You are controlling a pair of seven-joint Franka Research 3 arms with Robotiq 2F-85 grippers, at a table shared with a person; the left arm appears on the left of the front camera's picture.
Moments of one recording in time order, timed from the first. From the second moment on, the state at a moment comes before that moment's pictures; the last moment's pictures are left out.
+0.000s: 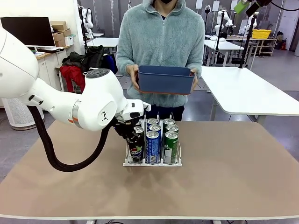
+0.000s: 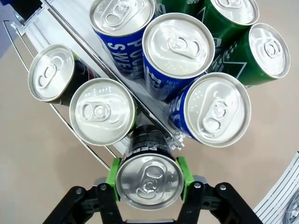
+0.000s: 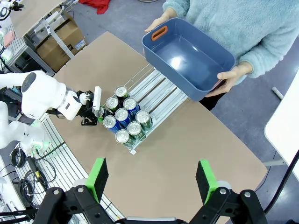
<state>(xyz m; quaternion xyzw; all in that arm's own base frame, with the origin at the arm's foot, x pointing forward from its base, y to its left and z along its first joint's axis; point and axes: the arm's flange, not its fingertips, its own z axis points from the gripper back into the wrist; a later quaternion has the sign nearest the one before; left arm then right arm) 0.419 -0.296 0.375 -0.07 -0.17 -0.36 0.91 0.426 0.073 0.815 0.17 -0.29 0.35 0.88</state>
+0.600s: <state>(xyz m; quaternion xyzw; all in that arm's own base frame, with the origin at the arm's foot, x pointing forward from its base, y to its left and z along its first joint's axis) 0.424 -0.298 0.377 -0.07 -0.16 -0.36 0.92 0.426 0.073 0.815 0.17 -0.29 0.35 0.88</state>
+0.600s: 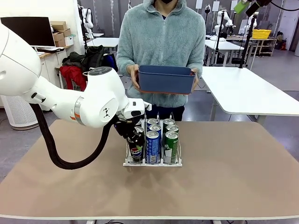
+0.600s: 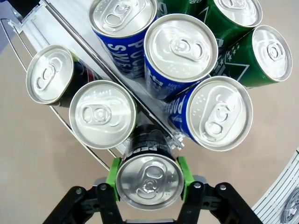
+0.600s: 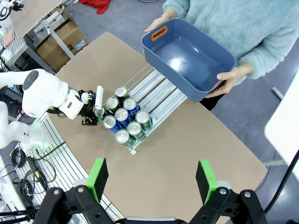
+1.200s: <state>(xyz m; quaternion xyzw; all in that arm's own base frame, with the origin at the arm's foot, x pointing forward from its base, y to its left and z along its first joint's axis) 0.416 -0.303 0.404 -0.05 -0.19 -0.35 0.92 0.426 0.073 0.815 0.17 -0.29 0.35 0.88</state>
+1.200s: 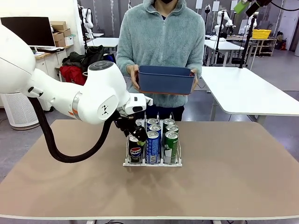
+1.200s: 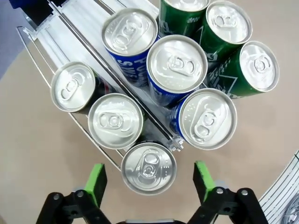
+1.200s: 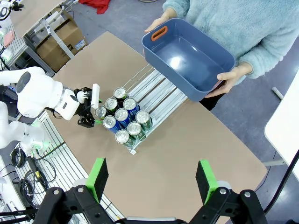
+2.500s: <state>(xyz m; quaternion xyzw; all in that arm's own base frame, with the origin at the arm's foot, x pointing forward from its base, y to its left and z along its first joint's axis) 0.406 -0.308 0.418 -0.06 -0.20 -0.35 0.92 0.426 0.073 0.815 0.17 -0.29 0.35 0.88</state>
